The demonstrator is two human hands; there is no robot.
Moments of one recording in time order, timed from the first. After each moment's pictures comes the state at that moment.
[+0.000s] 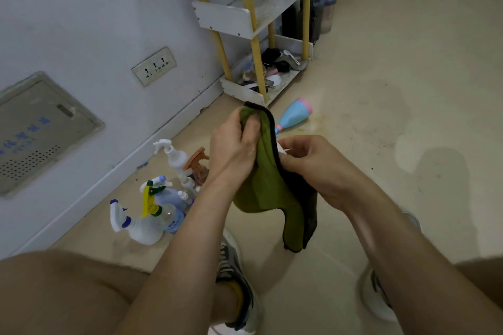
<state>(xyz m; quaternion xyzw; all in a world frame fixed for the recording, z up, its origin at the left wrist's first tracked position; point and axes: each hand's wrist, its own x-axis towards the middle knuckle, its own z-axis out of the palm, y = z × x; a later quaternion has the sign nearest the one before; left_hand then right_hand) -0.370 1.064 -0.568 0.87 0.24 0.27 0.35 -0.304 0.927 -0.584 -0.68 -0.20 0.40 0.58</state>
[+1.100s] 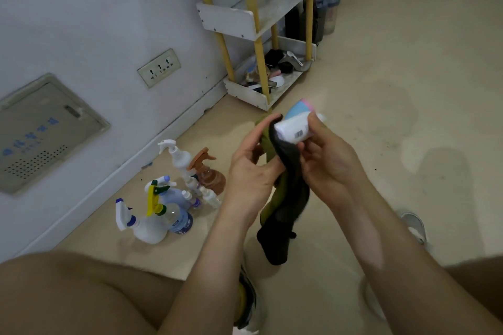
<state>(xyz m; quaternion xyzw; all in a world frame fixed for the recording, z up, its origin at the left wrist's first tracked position) -0.399 1.024 -0.574 0.70 0.19 0.21 0.65 -0.312 0.936 -0.568 -0.33 0.14 0.38 0.85</state>
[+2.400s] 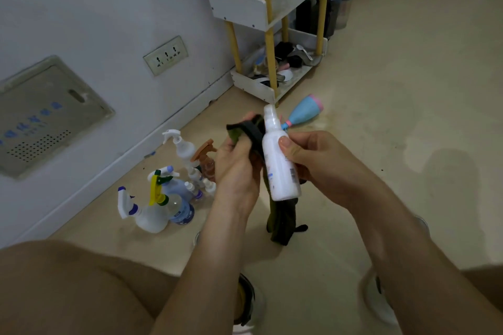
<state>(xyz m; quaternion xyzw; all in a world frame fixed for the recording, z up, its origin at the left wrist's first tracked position) -0.391 1.046 -0.587 0.41 0.35 0.30 0.79 -0.311 0.937 -0.580 -0.63 -0.23 0.42 0.61</state>
